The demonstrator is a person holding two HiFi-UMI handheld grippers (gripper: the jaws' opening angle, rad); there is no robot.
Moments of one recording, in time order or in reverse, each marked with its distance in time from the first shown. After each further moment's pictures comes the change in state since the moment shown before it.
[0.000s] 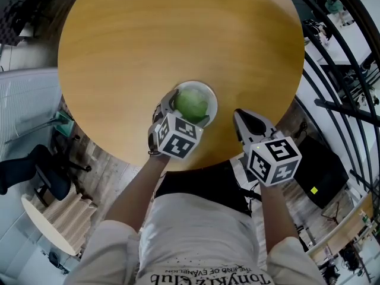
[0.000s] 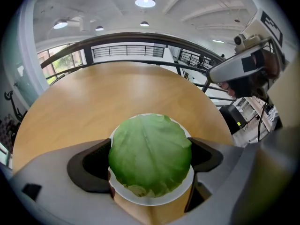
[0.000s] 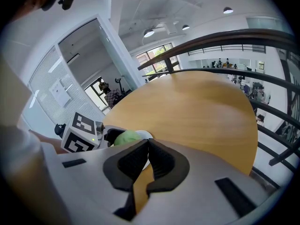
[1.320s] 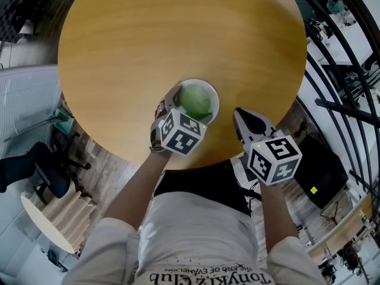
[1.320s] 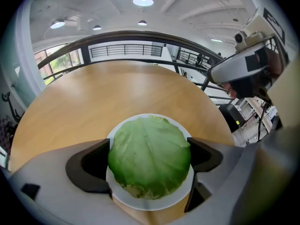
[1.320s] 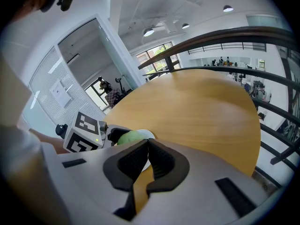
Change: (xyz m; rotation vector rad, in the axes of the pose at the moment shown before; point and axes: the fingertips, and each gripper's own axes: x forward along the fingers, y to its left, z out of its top) left arm 0.010 -0.004 0.003 0.021 0.011 -0.017; right arm 0.003 0.000 -0.003 0.010 0.009 0.011
